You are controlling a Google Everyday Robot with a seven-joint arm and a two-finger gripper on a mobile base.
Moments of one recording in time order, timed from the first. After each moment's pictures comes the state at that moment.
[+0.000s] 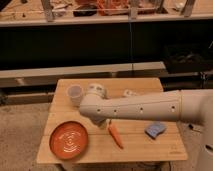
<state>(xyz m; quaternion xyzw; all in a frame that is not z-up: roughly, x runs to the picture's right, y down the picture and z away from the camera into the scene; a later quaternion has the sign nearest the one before) -0.039 0.180 0.743 -0.25 -0.06 -0.28 0.93</state>
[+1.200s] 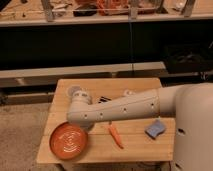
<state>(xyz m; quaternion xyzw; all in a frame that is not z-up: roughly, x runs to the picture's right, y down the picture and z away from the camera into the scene) -0.099 0.216 0.754 -0.26 -0.11 -0.33 0.90</state>
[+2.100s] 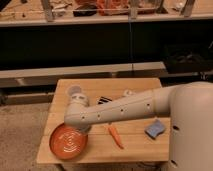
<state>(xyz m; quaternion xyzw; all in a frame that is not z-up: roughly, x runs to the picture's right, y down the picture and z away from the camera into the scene) -0.113 0.231 0.756 -0.27 -0.13 -0.35 0.89</state>
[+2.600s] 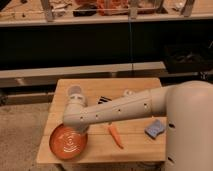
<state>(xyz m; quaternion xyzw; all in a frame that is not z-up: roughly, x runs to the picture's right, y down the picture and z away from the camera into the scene) -0.127 0.233 0.761 -0.26 -0.14 -0.36 0.88</state>
